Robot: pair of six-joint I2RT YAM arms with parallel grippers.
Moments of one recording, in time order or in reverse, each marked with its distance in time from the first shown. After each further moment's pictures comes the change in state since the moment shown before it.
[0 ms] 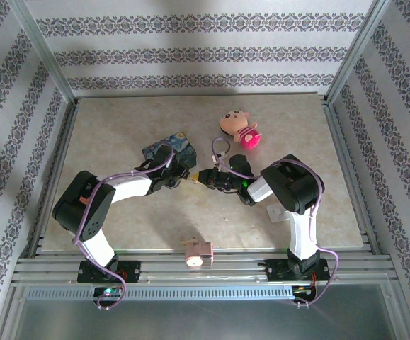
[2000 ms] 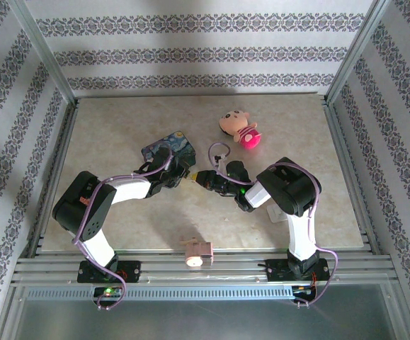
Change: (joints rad) left arm 0.000 -0.001 -0.044 0.106 -0.016 0.003; right arm 0.064 0.000 -0.050 0.099 0.201 -0.005
